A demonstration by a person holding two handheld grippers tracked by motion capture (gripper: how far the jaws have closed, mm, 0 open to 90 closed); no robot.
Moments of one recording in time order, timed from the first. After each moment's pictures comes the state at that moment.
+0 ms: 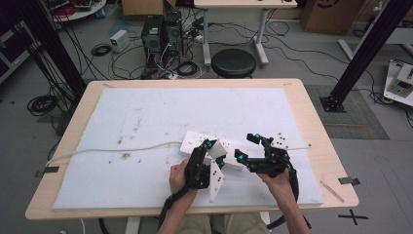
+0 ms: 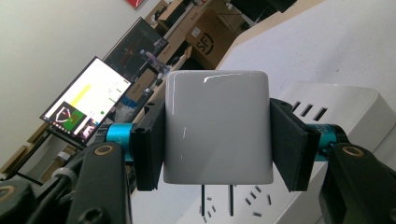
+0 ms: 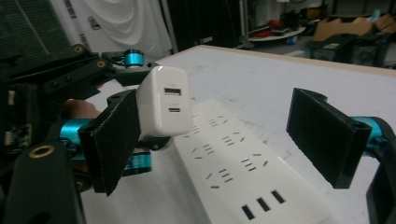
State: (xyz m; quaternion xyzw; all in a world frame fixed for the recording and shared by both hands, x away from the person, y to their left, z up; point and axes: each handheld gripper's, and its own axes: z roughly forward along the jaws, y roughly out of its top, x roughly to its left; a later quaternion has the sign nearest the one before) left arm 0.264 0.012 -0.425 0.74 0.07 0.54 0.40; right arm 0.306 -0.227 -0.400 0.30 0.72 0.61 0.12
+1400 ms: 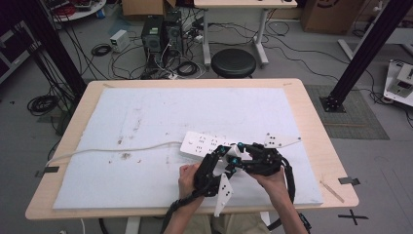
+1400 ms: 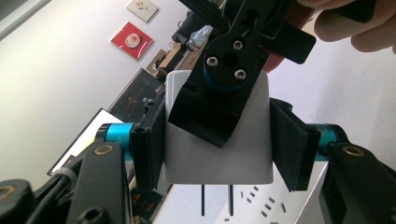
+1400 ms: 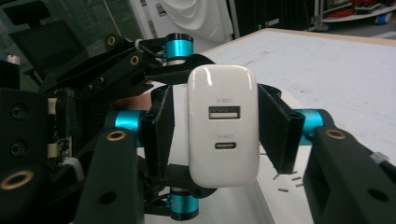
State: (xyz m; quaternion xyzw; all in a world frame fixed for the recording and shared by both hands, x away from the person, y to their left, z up) left arm 0.249 -0.006 -0.428 0.70 -0.02 0.56 0.44; right arm 0.313 -0.215 -0.402 0.22 0.75 0.62 0.01
